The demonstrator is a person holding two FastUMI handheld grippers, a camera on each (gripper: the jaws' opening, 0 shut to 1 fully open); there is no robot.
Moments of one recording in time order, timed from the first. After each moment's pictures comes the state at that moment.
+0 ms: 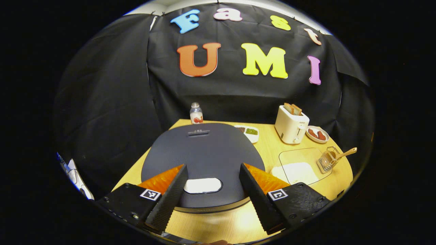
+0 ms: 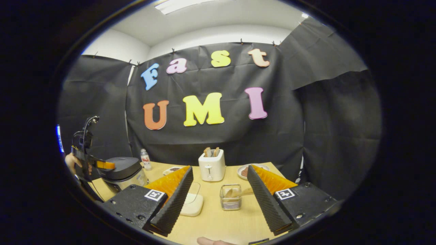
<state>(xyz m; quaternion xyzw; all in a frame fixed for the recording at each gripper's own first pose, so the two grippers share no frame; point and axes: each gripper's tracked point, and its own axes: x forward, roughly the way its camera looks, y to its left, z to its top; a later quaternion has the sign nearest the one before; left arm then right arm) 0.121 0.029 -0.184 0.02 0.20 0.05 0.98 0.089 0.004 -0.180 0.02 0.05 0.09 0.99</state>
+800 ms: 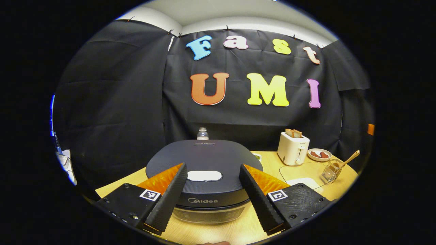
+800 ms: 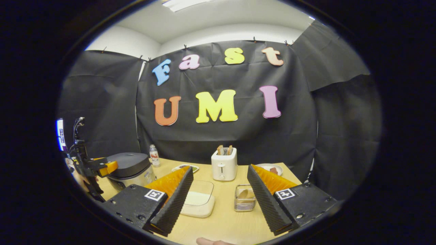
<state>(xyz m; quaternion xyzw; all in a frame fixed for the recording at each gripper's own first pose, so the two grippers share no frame) 0.114 0.027 -0.192 0.00 0.03 0.10 0.99 0.101 0.044 -0.194 0.00 0.05 0.12 0.99</state>
